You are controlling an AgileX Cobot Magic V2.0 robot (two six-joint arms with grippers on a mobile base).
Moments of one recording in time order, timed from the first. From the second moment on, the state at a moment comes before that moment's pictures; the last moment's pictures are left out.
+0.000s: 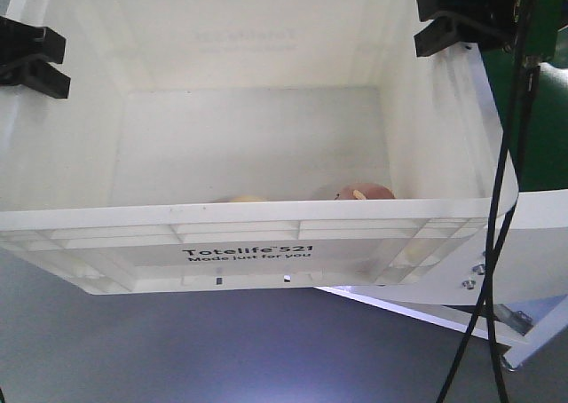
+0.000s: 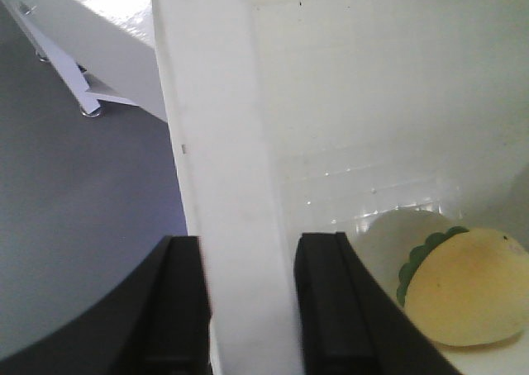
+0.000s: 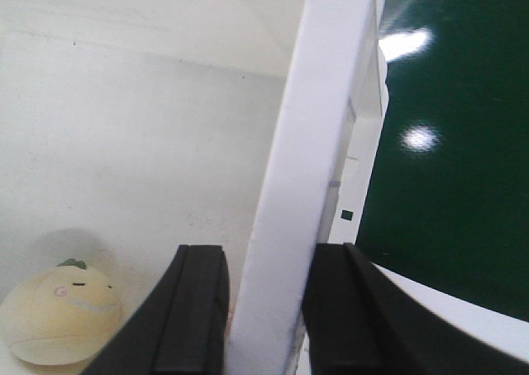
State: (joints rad) left arm -0.13 1.33 -1.43 -0.23 1.18 -0.02; right arm 0.25 1.45 -1.58 0.27 1.13 -0.09
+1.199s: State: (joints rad) left arm -0.13 1.33 -1.43 -0.23 1.18 -0.02; right arm 0.25 1.45 -1.58 0.27 1.13 -0.09
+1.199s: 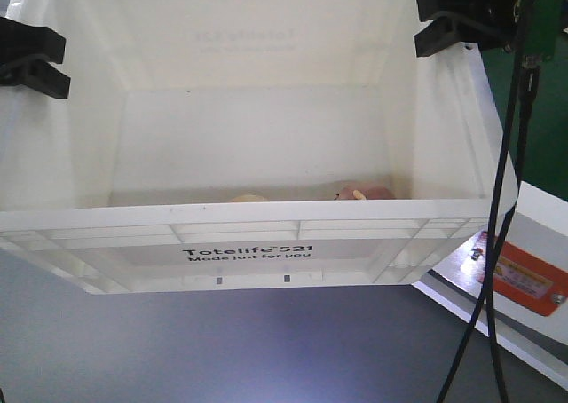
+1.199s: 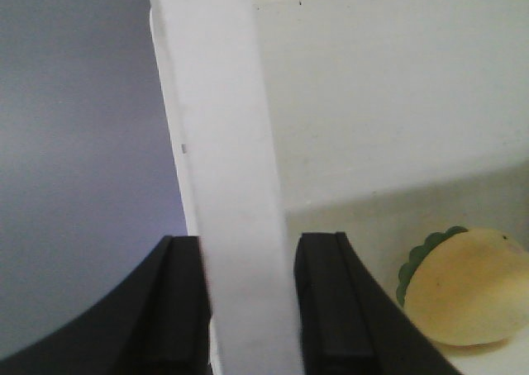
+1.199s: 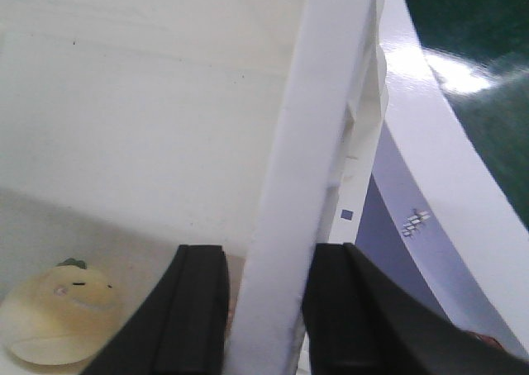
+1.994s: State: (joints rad) left arm -0.13 1.33 -1.43 -0.23 1.18 -0.02; right arm 0.25 1.45 -1.58 0.27 1.13 -0.09
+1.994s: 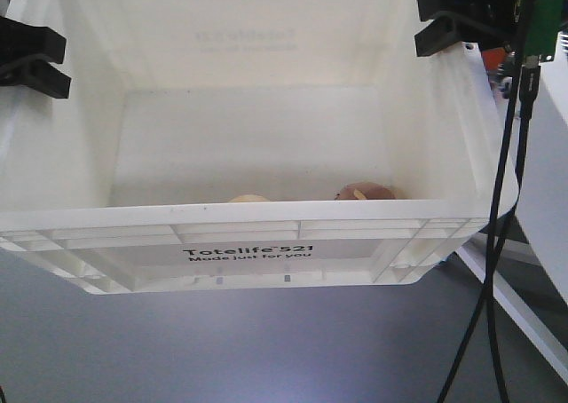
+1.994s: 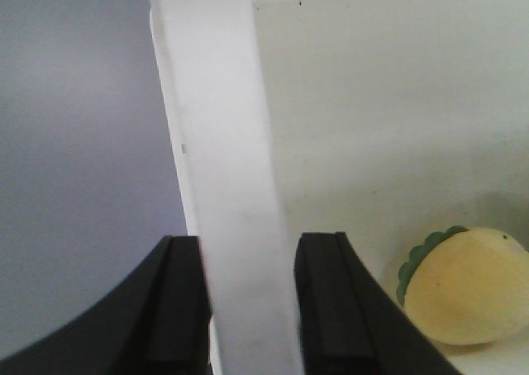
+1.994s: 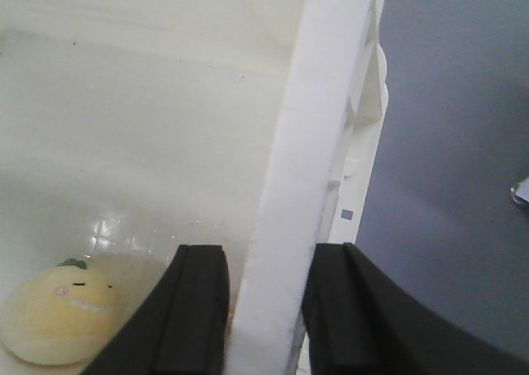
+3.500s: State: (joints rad) left arm -0.13 1.33 -1.43 -0.23 1.17 -0.02; right arm 0.25 1.45 -1.58 0.27 1.15 -0.09
